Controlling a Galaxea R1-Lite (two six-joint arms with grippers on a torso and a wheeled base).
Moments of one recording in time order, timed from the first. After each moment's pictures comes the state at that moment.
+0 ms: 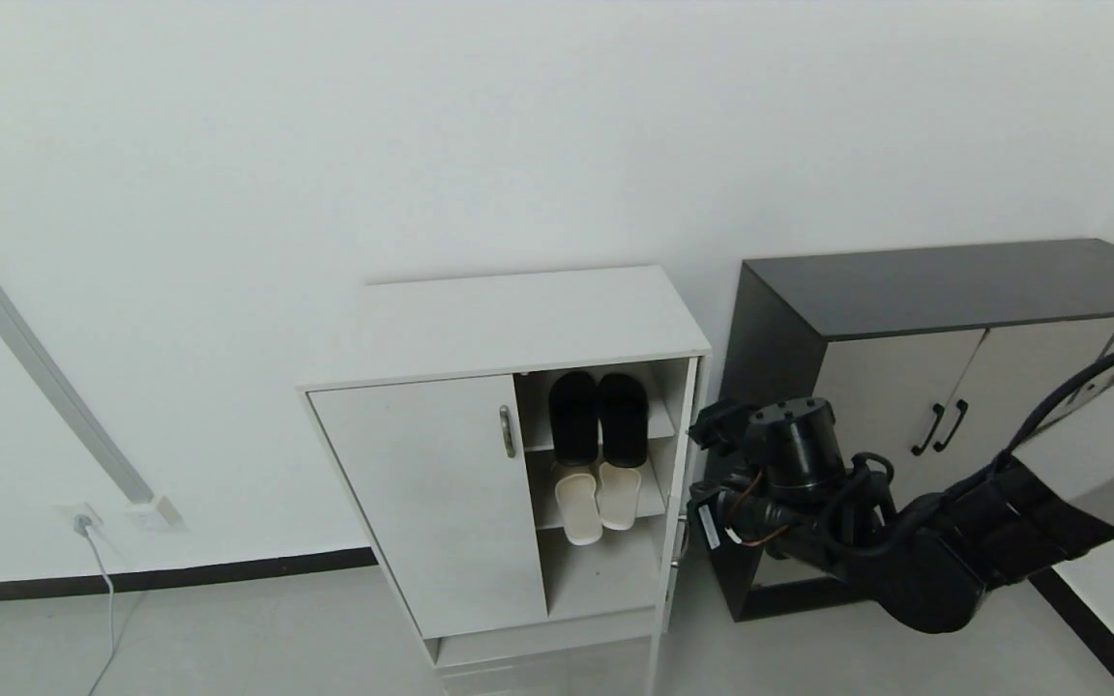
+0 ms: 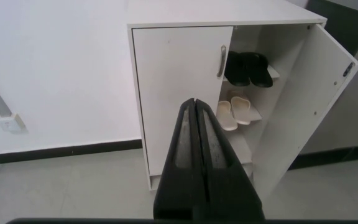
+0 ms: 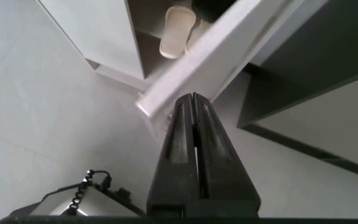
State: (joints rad) left arm 0.00 0.00 0.00 0.00 0.01 -0.02; right arm 0.63 2.06 -0.92 -0.65 -0.17 -0.02
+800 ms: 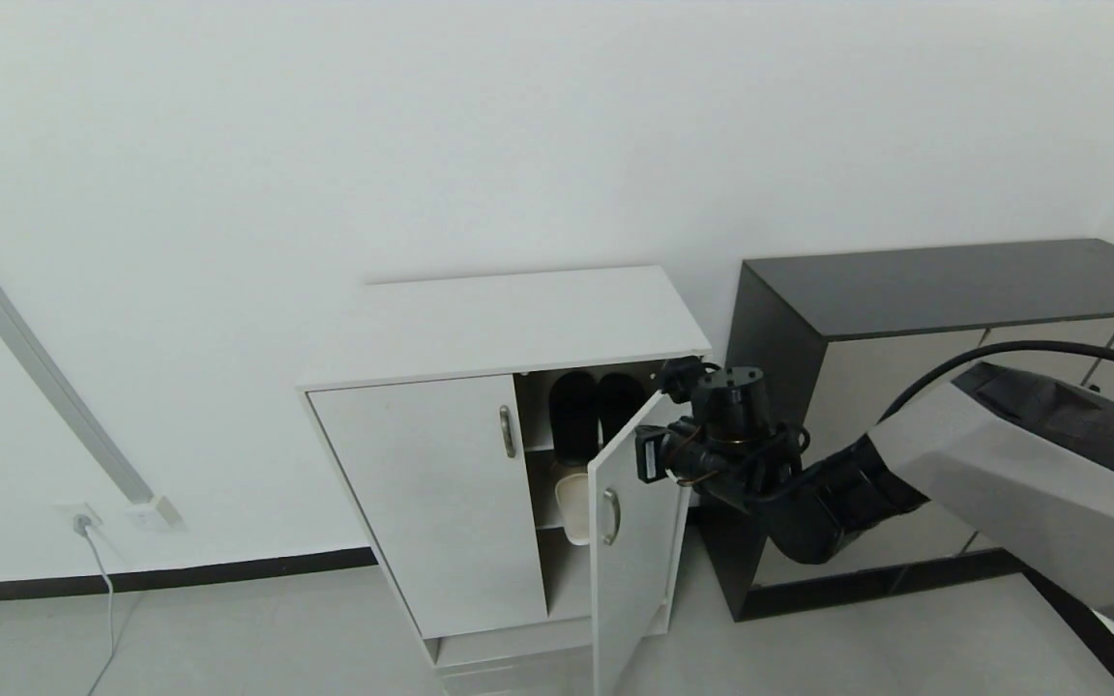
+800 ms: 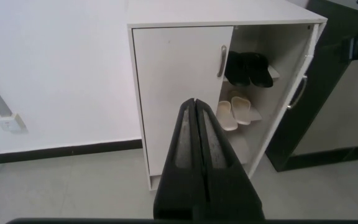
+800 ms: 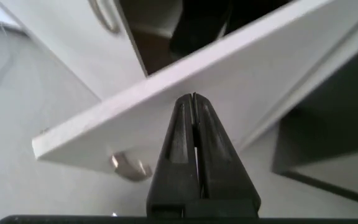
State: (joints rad) left arm 0.00 0.00 0.00 0.00 0.02 -0.02; right arm 0.60 2.32 -1.30 -0.77 -0.07 0.13
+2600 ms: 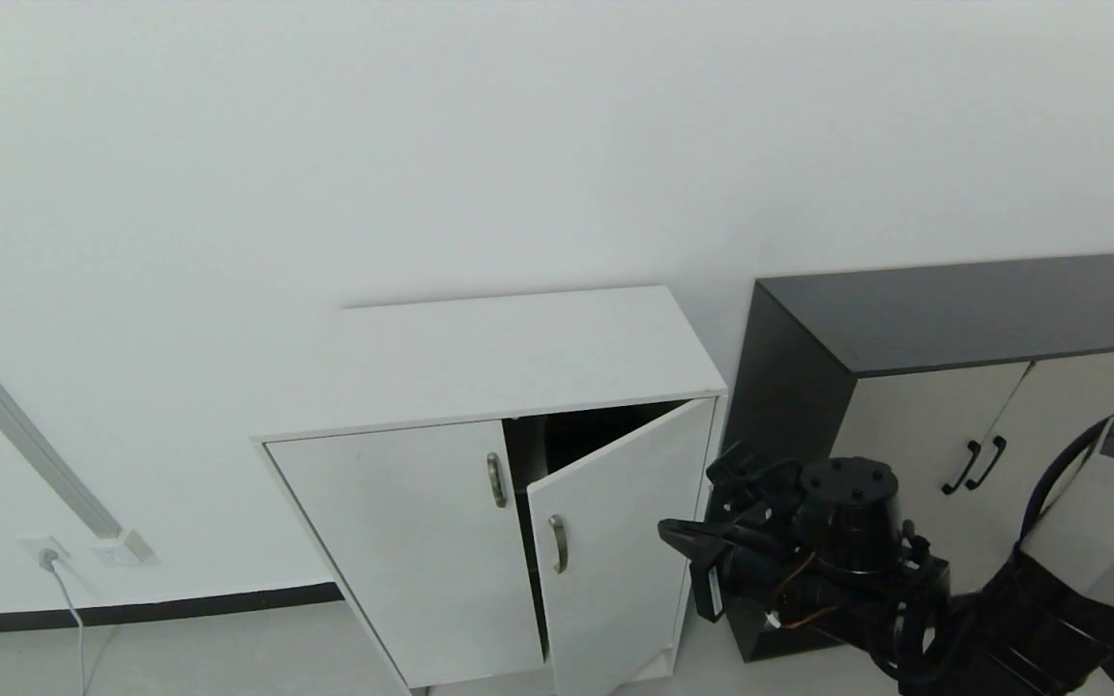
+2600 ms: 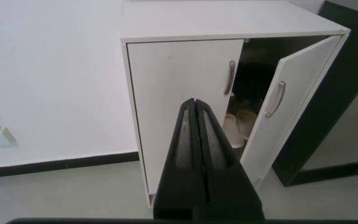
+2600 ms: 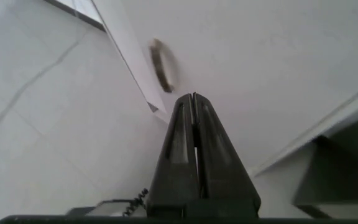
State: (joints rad) left arm 0.00 0.00 0.00 0.00 0.02 -0.02; right arm 0.69 2.05 -0.59 -1.19 0.12 0.02
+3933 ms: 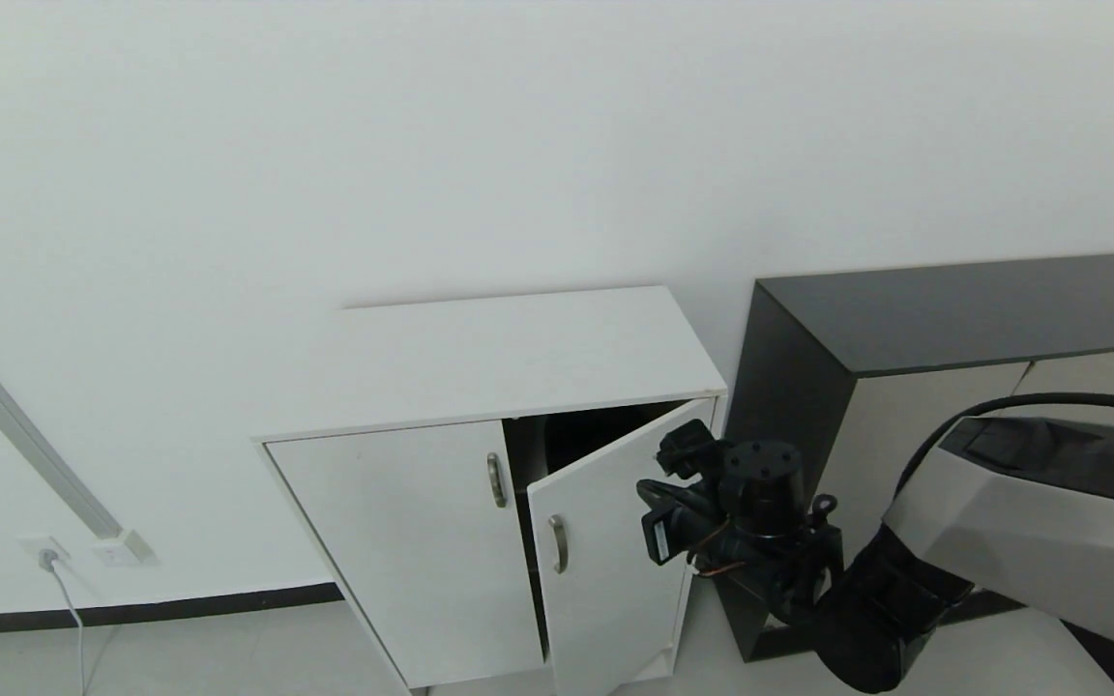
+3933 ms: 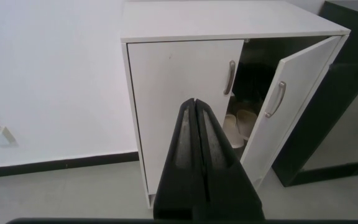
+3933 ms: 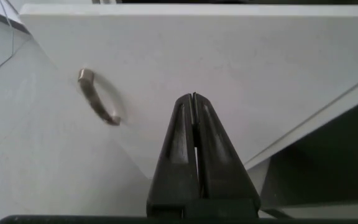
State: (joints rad) left arm 0.00 0.00 0.00 0.00 0.02 -0.02; right arm 0.69 2.26 -0.88 -1.14 -0.09 -0.02
